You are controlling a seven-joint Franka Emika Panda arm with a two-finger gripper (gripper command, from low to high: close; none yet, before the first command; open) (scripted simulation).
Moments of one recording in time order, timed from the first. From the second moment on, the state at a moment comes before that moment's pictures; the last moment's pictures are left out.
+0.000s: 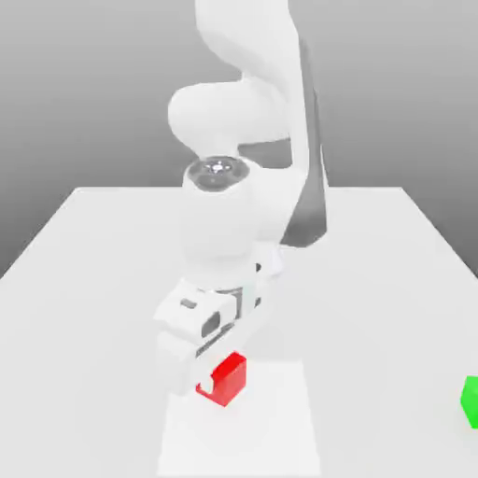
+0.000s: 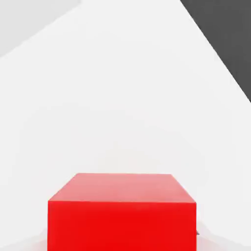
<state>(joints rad) 0.27 0.10 -0.31 -2.76 0.08 2.87 -0.29</state>
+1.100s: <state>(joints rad) 0.65 0.36 0.07 -2.31 -0.06 2.67 -0.78</state>
